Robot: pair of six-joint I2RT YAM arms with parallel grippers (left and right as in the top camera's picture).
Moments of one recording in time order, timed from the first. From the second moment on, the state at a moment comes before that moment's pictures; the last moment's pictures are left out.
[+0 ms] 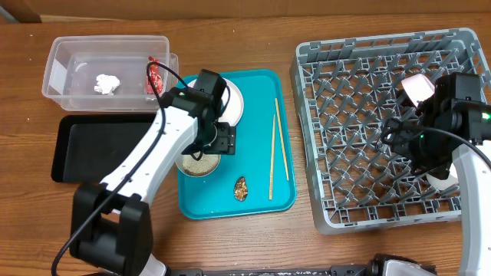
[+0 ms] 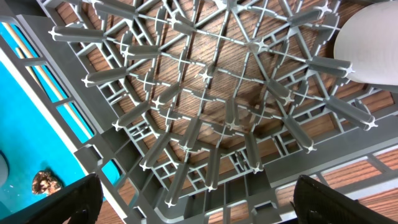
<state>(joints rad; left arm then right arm) -0.37 1.74 1.33 -1.06 0.07 -0.34 -0.16 1.36 1.37 -1.42 -0.10 0.28</state>
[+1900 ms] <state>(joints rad) -0.30 1.69 1.53 -1.32 -0.05 -0.45 -0.16 1.36 1.37 -1.42 -0.10 0.28</state>
